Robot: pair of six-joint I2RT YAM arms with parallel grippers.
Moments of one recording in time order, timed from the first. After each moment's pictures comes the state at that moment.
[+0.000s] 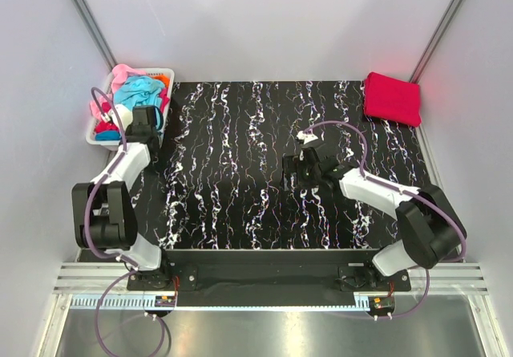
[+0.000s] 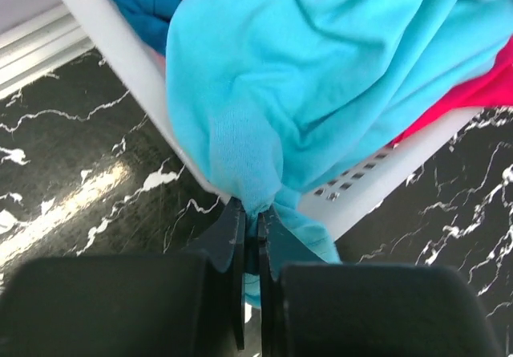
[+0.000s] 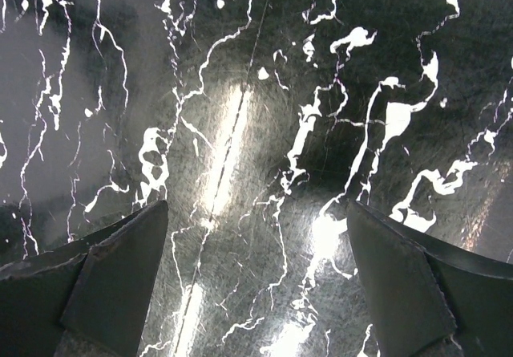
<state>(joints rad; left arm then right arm) 0.05 1.56 1.05 -0.22 -0.52 -0.78 0.59 1.48 0.82 -0.17 -0.03 0.41</state>
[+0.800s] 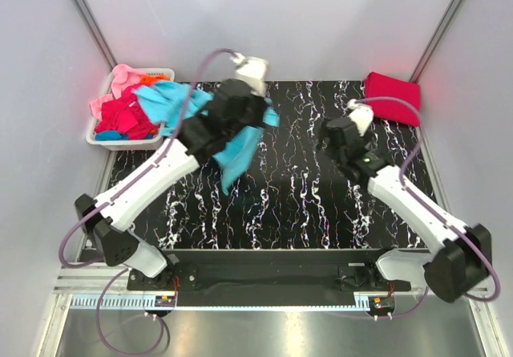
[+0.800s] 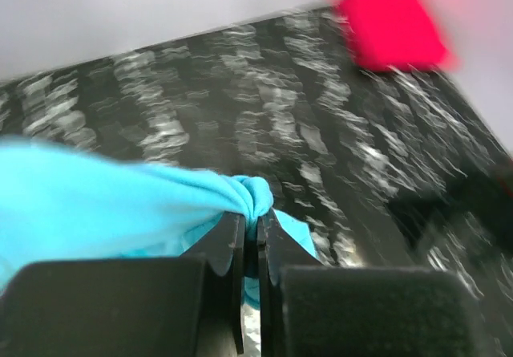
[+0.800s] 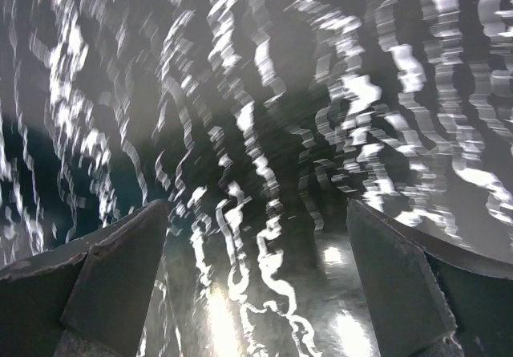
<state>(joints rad) -0.73 1.48 1.60 -0.43 -0.27 -0.26 0.53 1.27 1.03 -0.43 0.52 0.58</state>
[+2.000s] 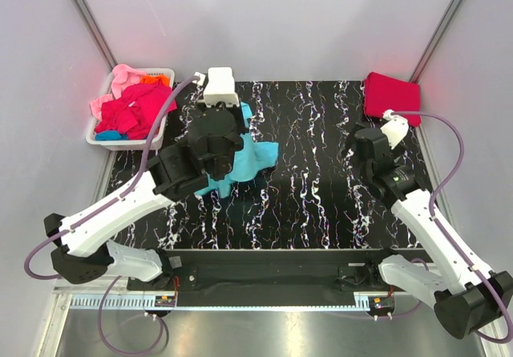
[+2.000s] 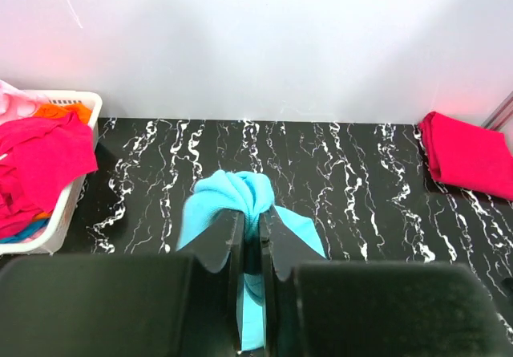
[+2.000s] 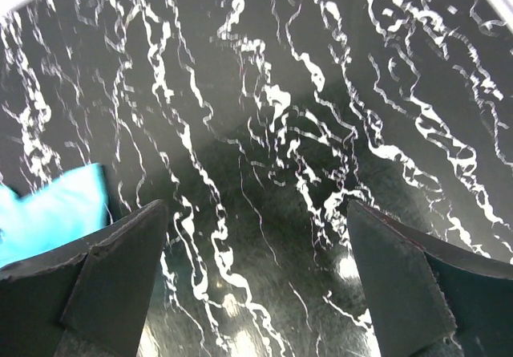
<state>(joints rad) -1.07 1.29 1.57 -0.36 -1.00 -0.18 0.41 0.99 0.97 -0.59 0.61 0.65</state>
